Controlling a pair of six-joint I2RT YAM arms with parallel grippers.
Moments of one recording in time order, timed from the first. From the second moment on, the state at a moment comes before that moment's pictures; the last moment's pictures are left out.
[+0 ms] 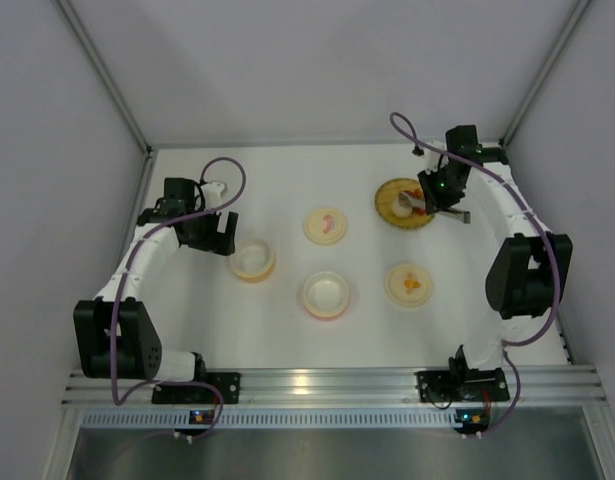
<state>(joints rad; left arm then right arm) -0.03 1.40 1.09 -0.70 0.22 0.20 0.08 1.76 1.59 -0.95 -0.17 -0.36</state>
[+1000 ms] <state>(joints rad) 0.35 1.52 1.23 -0.83 0.52 0.19 0.73 1.74 1.88 -0.98 -0.25 -0.37</state>
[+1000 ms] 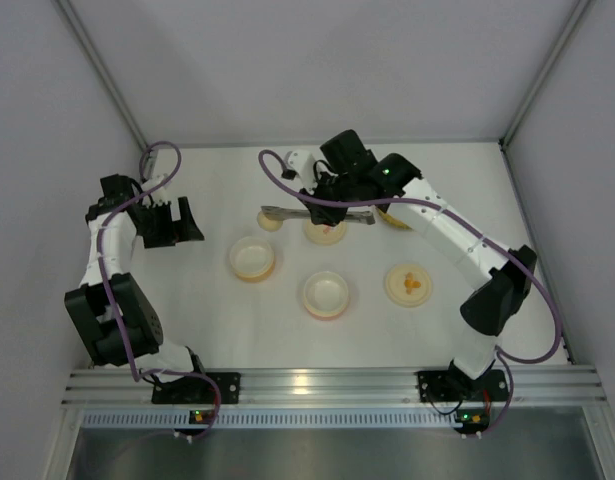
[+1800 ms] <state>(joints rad) 0.43 1.53 1.18 -0.83 0.59 0.19 0.95 1.99 1.93 -0.91 -0.14 -0.37</state>
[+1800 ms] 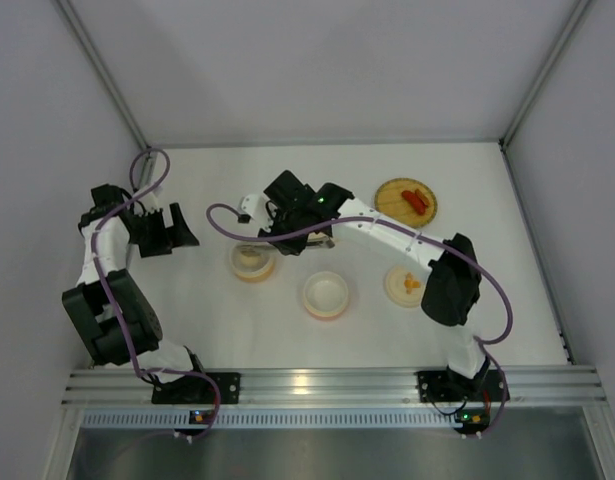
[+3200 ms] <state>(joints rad) 0.48 1.53 1.22 -0.89 0.62 0.29 0.81 1.89 1.93 -0.86 -0.20 -0.31</state>
